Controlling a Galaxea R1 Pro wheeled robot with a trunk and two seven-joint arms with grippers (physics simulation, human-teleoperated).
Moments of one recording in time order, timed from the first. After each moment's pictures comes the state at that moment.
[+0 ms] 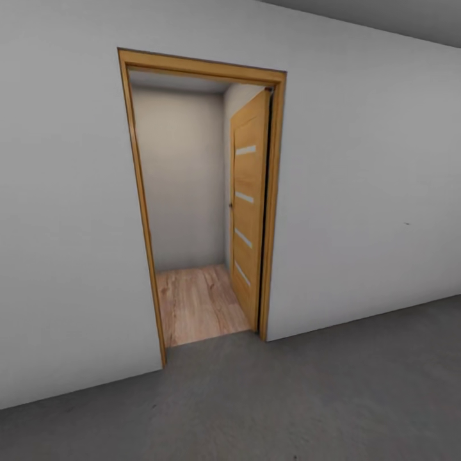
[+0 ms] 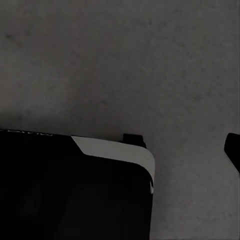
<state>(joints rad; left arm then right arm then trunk) -0.28 0.05 0.01 0.00 0.21 -0.06 0.11 -0.15 0.02 0.08 0.03 0.02 -0.20 -0.01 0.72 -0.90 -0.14</state>
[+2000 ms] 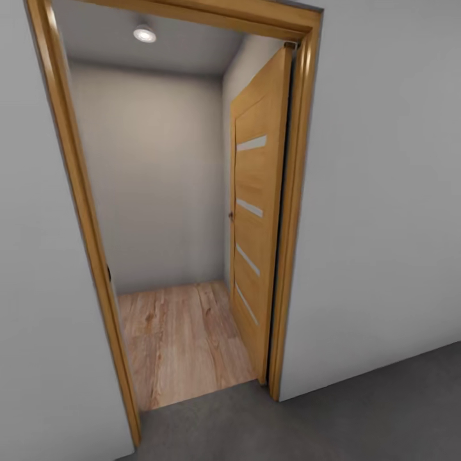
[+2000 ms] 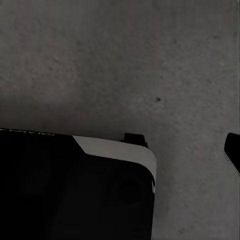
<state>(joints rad) -0.28 0.05 0.00 0.00 0.21 -0.06 0.11 -0.15 0.02 0.08 0.03 0.02 -0.20 -0.01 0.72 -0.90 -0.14</state>
